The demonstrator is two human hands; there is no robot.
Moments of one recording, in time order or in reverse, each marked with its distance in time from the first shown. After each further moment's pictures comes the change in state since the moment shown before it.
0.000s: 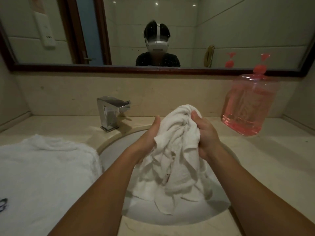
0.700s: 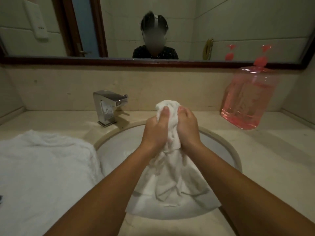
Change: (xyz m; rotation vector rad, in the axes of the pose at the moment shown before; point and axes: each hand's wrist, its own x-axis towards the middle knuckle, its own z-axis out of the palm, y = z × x) left_hand -0.003 0.001 0.038 0.145 0.446 0.474; right_hand -0.007 0.015 0.054 -0.561 0.314 -0.183
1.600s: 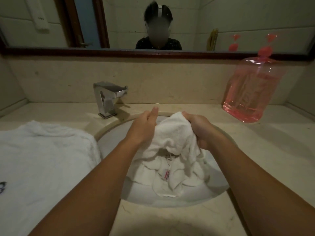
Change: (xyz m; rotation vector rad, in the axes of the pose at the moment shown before) left_hand 0.020 -0.035 -0.031 0.423 -0.109 -0.034; right_hand 0.013 0.014 -0.049 0.018 -0.279 0.472
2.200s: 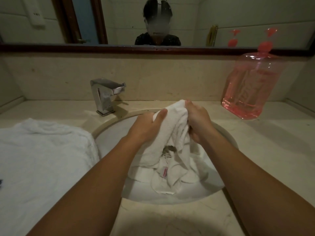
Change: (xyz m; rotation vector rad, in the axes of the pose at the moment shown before) left_hand 0.001 0.001 0.009 0.145 -0.075 0.148; right_hand 0.007 -0.002 0.010 0.079 0.186 -0.235
